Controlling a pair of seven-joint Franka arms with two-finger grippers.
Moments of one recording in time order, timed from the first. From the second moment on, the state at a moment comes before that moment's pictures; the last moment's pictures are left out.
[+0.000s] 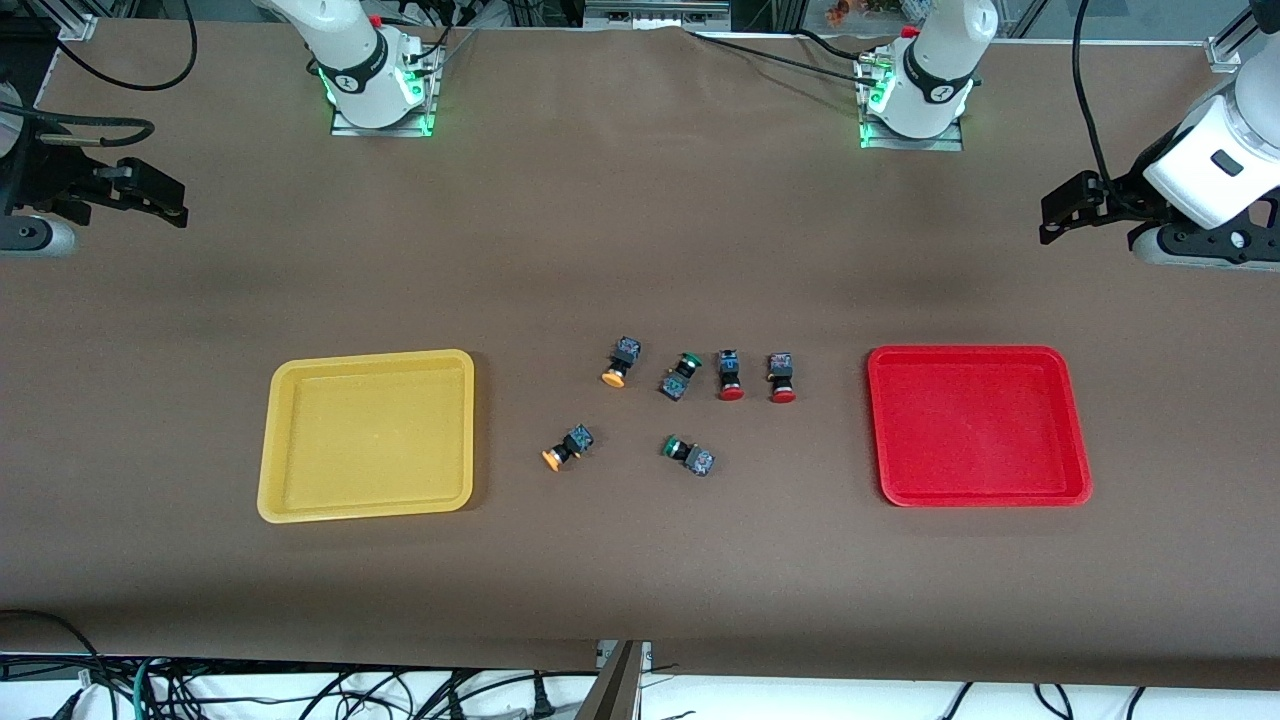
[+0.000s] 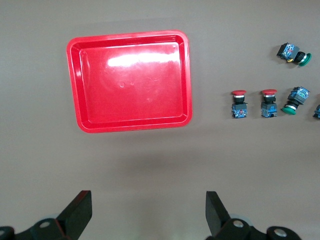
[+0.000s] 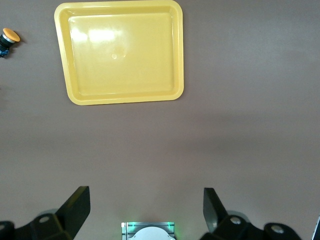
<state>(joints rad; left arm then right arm) 0.05 0.00 -0.13 -1.60 -0.01 1.52 -0.03 0.05 0.09 0.02 -1.41 -0.07 1.37 0.05</state>
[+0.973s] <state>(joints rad) -0.09 0.14 -0.15 -1.59 -0.02 1.44 -0.03 0.05 0.10 0.02 -1.41 -0.05 1.37 0.05</state>
